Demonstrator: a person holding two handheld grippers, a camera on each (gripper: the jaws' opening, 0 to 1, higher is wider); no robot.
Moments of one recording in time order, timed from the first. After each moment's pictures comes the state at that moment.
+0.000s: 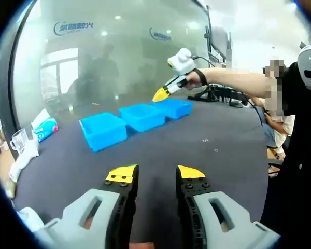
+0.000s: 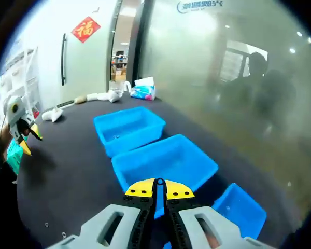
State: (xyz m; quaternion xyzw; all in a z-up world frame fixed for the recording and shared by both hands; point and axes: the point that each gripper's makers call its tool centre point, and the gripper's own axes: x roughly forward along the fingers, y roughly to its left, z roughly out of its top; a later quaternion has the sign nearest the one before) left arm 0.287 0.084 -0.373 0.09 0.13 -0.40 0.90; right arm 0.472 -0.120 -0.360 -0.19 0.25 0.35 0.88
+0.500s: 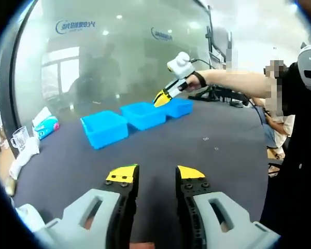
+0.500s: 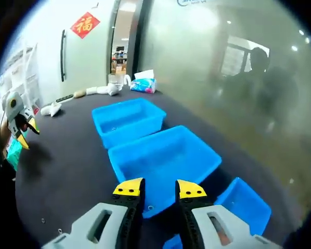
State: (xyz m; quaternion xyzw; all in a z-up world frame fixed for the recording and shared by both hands) left arm 0.285 0.087 -0.375 0.09 0.14 -0.40 0.90; right arm 0.469 -0.126 -0.369 -0.20 0.26 0.35 0.88
